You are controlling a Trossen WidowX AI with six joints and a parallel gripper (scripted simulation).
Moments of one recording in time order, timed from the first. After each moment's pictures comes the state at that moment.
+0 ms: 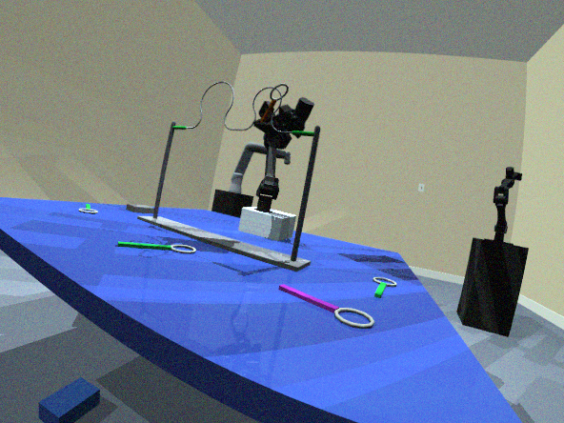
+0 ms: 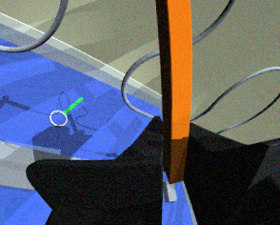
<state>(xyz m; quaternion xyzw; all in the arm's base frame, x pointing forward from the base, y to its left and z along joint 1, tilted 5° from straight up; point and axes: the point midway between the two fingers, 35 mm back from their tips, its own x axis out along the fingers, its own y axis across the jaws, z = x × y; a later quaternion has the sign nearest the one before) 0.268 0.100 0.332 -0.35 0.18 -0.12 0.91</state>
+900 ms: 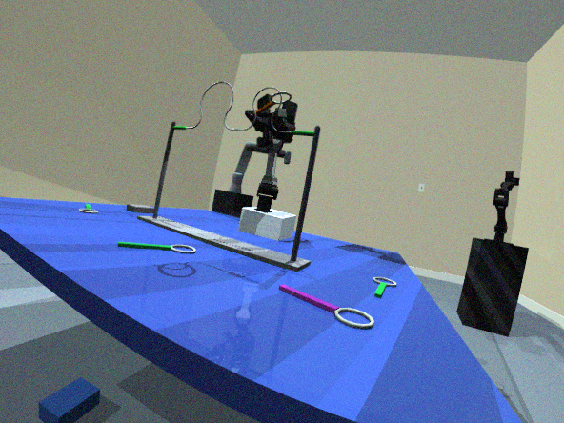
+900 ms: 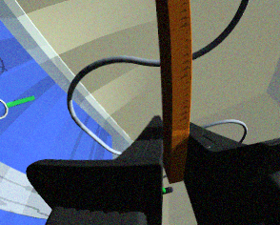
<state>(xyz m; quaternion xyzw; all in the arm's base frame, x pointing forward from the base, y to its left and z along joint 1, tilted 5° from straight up) 0.289 0.074 0.353 -0.56 0.06 -0.14 0.82</state>
